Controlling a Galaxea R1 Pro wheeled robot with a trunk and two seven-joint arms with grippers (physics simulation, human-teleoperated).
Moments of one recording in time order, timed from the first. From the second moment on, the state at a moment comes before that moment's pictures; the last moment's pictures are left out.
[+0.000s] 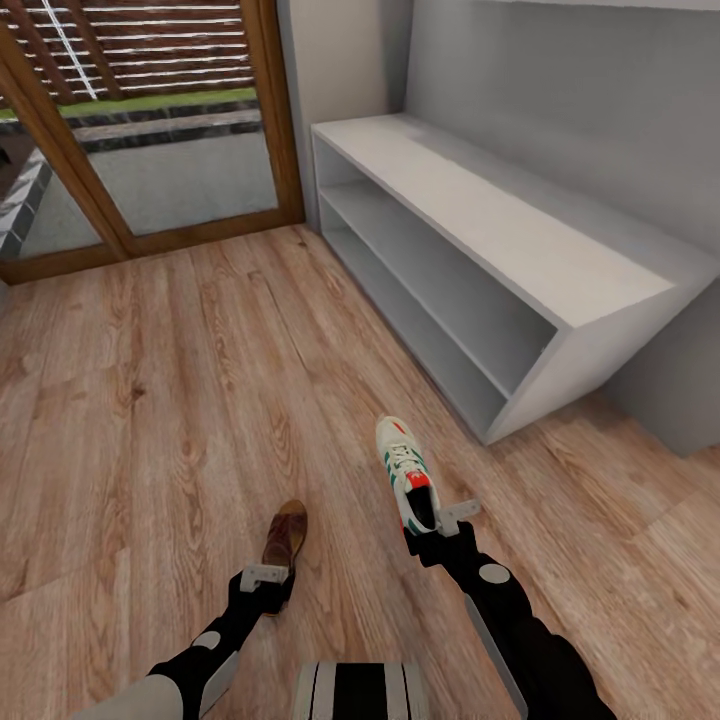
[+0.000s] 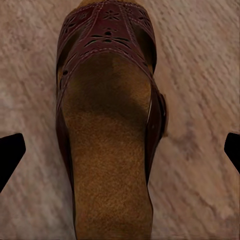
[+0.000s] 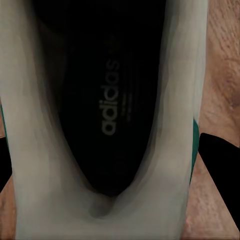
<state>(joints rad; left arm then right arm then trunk) -0.63 -0.02 0.00 -0.11 -0.01 -0.45 -0.13 -0.34 0.00 0.26 -1.27 -0.01 0.44 0.00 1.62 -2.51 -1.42</state>
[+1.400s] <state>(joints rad) -0.63 -0.02 0.00 -0.12 -0.01 -0.45 -0.13 -0.34 0.00 0.26 -1.27 -0.01 0.44 0.00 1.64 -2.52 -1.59</state>
